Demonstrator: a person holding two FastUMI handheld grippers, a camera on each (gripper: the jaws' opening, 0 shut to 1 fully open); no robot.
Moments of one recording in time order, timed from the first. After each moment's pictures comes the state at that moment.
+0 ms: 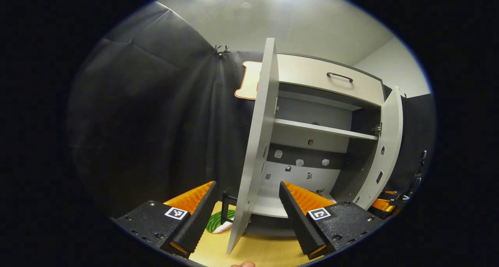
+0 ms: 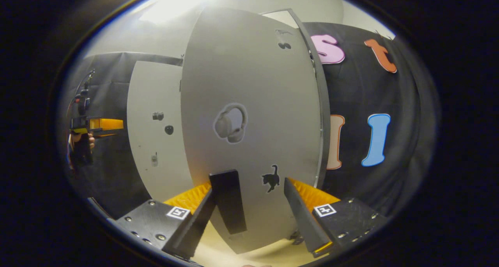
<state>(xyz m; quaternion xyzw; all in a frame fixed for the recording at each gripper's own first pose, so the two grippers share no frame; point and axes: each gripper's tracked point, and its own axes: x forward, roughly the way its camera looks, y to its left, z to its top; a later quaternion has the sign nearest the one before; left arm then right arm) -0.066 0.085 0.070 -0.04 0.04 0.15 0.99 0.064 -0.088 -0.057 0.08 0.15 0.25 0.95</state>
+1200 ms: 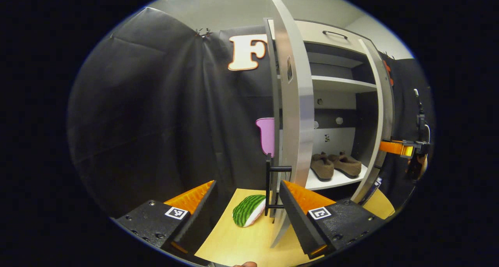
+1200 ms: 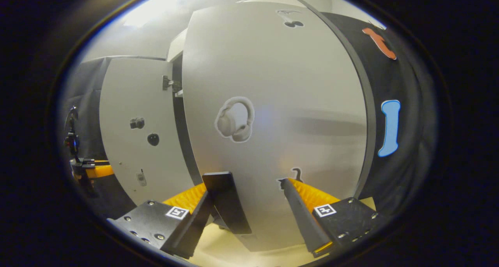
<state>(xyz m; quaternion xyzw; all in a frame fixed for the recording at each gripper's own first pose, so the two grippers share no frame) -0.049 0.160 -0.022 0.06 0.13 0.11 0.98 0.126 -0.007 -0.073 0.12 0.17 0.21 0.96</state>
